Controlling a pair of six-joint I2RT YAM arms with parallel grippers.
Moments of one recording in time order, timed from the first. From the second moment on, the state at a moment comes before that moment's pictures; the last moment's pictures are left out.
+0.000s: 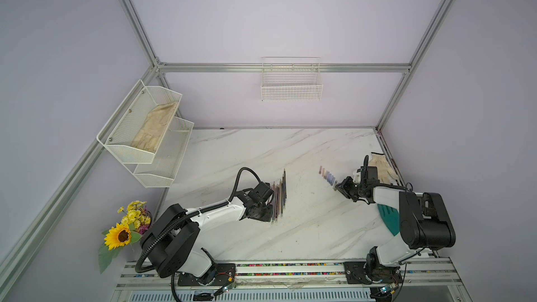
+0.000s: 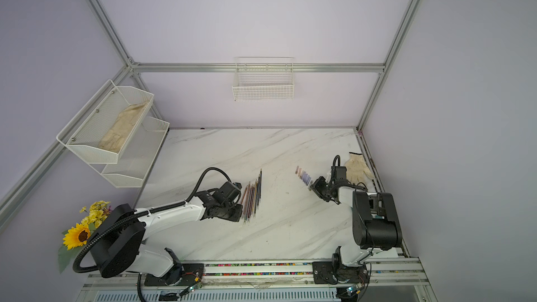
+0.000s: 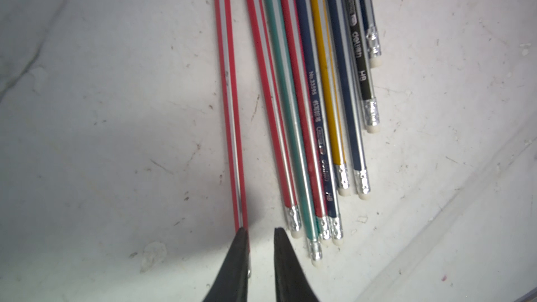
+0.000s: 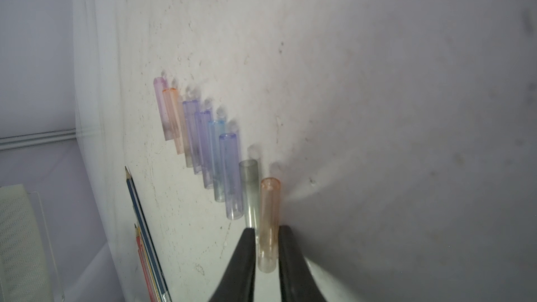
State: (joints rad) left arm -0.74 1.46 0.76 -0.48 0.02 -0.50; right arm -0.07 1.59 0.64 0.00 -0.46 0.72
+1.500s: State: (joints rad) left arm -0.72 1.17 0.48 0.47 -0.79 0.07; right arm -0.07 1.17 0.22 0.90 0.20 0.35
